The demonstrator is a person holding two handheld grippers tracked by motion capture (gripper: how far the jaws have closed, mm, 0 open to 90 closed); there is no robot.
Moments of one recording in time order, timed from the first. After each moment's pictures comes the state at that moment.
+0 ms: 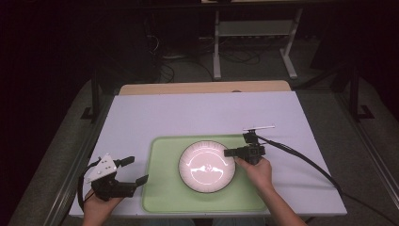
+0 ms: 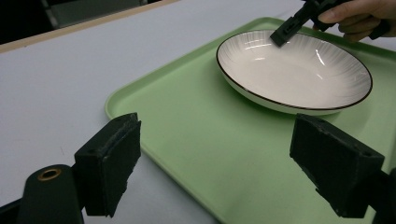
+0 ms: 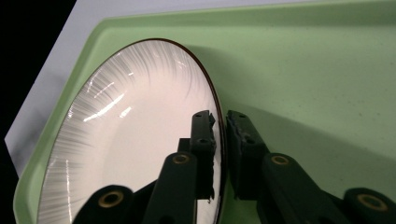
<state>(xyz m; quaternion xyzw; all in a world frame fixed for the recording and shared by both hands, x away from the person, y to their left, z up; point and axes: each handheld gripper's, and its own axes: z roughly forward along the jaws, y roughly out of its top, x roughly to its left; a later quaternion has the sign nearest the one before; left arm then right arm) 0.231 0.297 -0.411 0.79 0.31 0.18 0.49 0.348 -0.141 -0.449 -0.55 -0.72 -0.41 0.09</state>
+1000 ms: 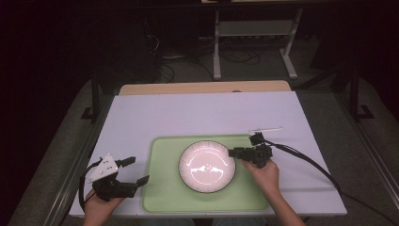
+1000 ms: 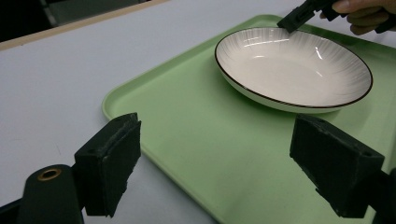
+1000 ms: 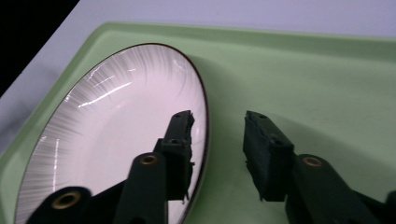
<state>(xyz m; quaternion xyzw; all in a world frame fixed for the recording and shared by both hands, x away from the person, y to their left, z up) 0.231 0.295 -0.412 0.80 0.31 0.18 0.49 0.334 -0.157 -0.440 -0.52 -0.74 -0.43 0.03</state>
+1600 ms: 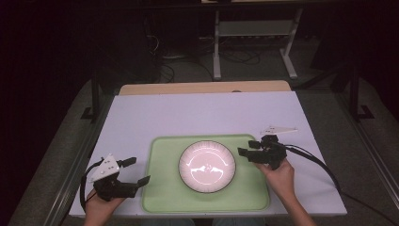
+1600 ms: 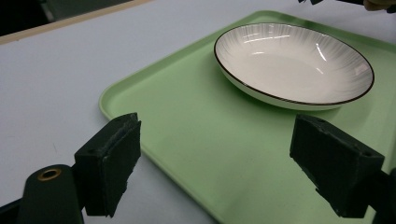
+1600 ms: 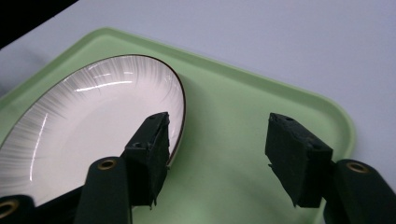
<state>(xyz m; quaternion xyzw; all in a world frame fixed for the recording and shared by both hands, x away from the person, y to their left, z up) 0.232 0.294 -0.414 0.80 0.31 0.18 0.48 0.316 -0.185 -0.415 -0.44 -0.77 -0.45 -0.08</state>
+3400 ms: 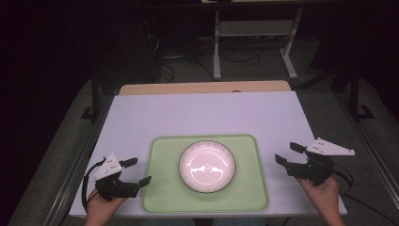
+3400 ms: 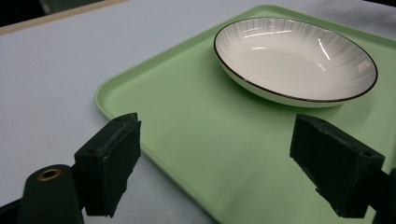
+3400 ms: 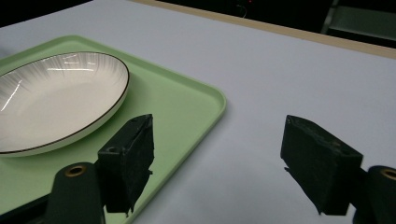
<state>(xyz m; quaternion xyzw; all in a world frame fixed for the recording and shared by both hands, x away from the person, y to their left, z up) 0.234 0.291 -0.417 0.80 0.32 0.17 0.48 0.258 -0.279 -0.402 -0.41 -0.75 -0.47 -0.21</state>
